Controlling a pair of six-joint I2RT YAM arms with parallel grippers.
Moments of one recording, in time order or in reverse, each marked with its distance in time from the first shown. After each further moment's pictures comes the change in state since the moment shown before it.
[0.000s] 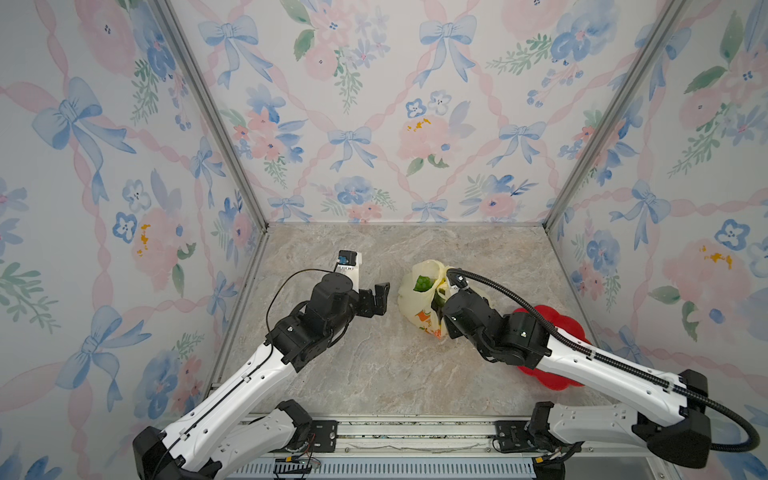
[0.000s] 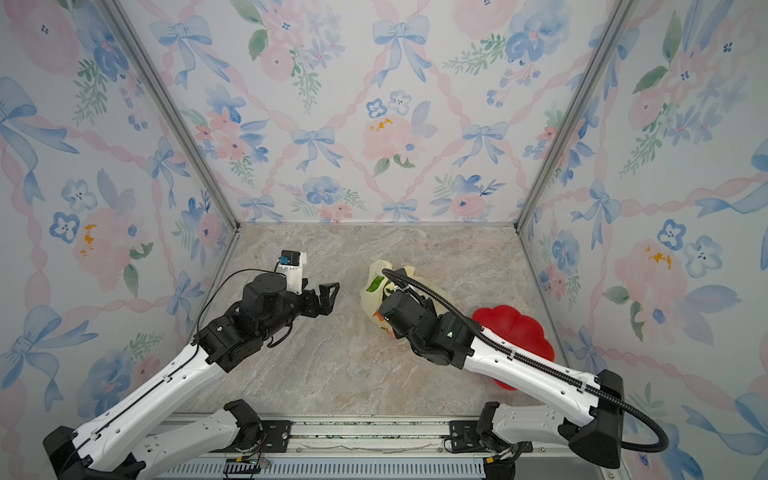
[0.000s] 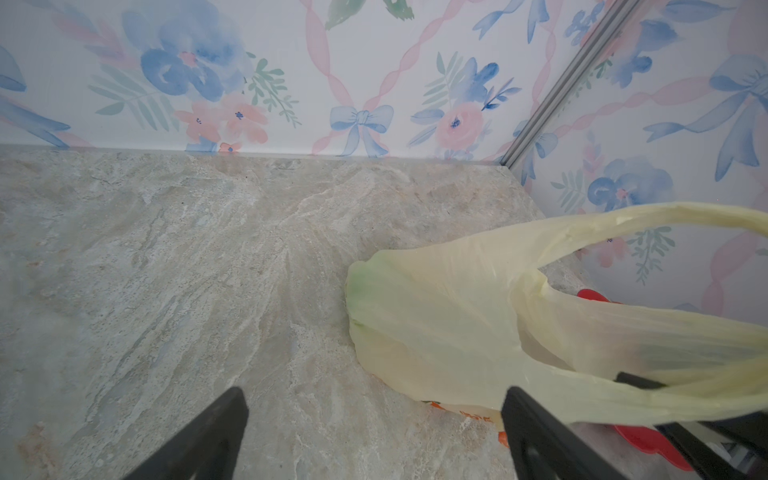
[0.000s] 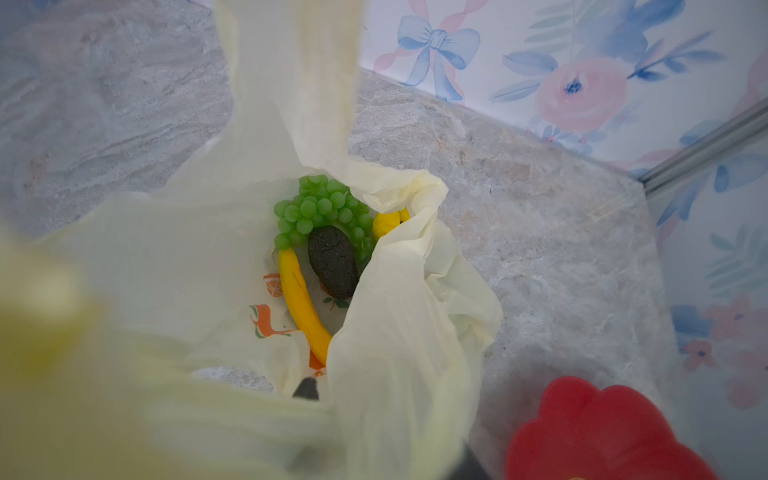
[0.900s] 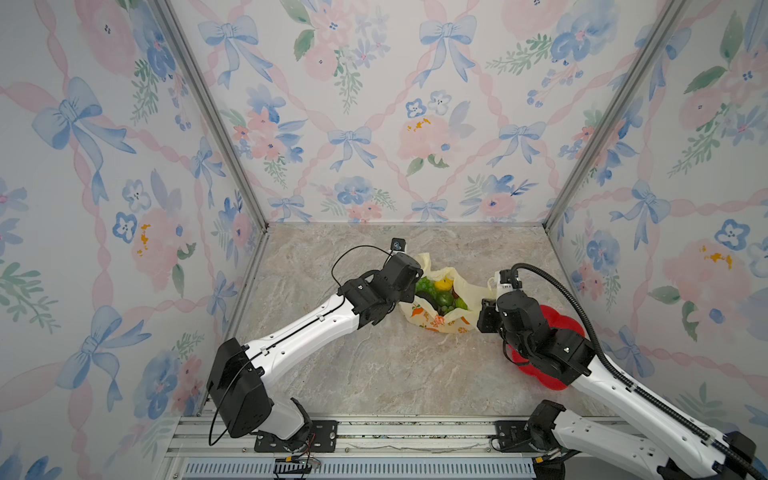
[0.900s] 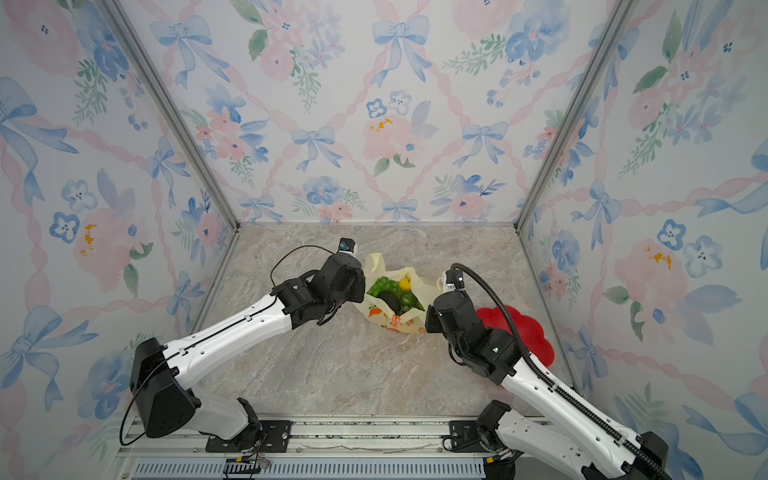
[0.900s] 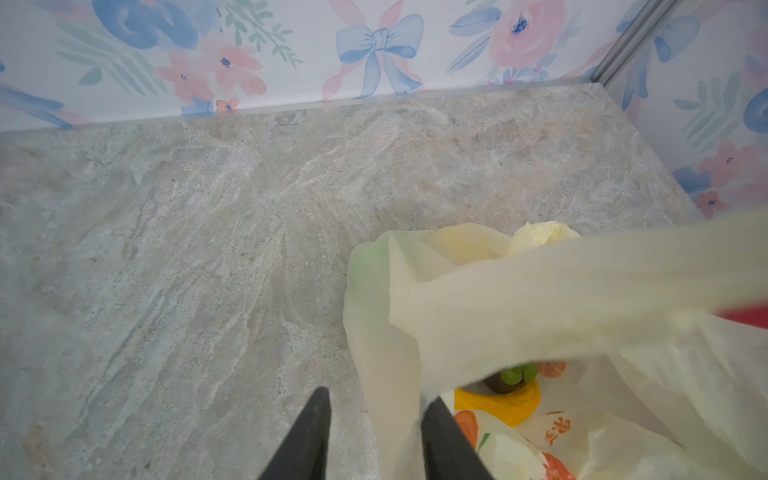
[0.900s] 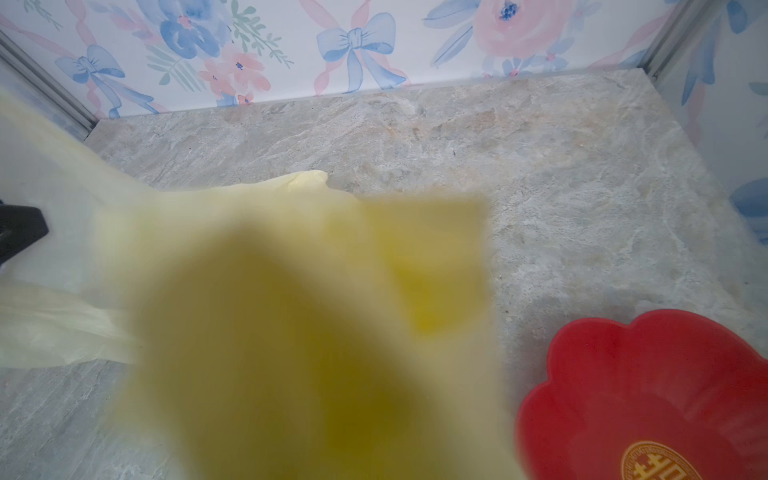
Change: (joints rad) left arm -0.093 0.499 0.325 -0.120 -0.200 -0.079; right arm -0.313 -0.299 -0.266 0.155 -0.229 0.109
